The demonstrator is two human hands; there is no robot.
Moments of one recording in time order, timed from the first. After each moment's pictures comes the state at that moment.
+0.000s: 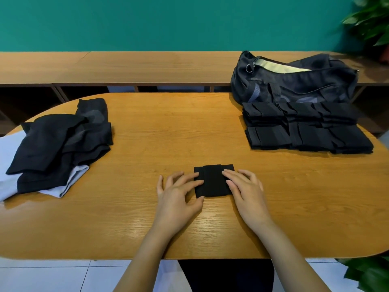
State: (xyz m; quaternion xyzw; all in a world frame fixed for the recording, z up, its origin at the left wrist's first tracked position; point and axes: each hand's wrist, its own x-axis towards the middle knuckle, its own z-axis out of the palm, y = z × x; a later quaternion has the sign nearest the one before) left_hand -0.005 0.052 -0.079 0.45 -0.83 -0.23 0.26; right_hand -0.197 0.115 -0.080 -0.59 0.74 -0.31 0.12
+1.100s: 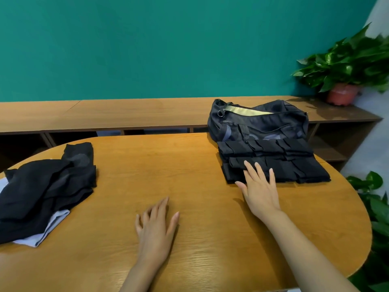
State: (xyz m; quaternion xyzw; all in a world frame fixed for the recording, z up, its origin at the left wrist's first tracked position) left_hand -0.023 0.042 -0.075 0.57 -0.78 -0.15 0.20; right_hand -0.310 0.083 -0.039 -0.55 0.83 -0.06 -0.08
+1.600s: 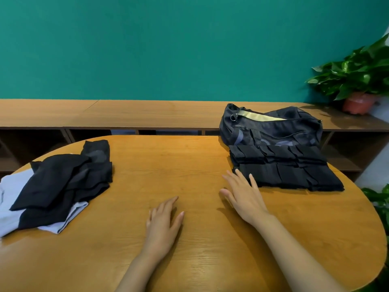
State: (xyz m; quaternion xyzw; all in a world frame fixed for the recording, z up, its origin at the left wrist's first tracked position) left_hand -0.004 0.036 -0.062 0.55 -0.77 -0.25 0.22; right_hand -0.255 0.066 -0.027 -0.66 0.74 -0.10 0.01
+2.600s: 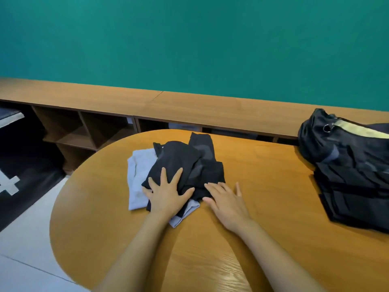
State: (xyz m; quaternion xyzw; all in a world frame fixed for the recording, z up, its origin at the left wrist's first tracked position) left_hand 0.122 -0.107 -0.049 0.72 -0.68 -0.12 0.10; right_hand -0.062 -0.073 -0.058 -0.76 0.64 -0.06 0.09
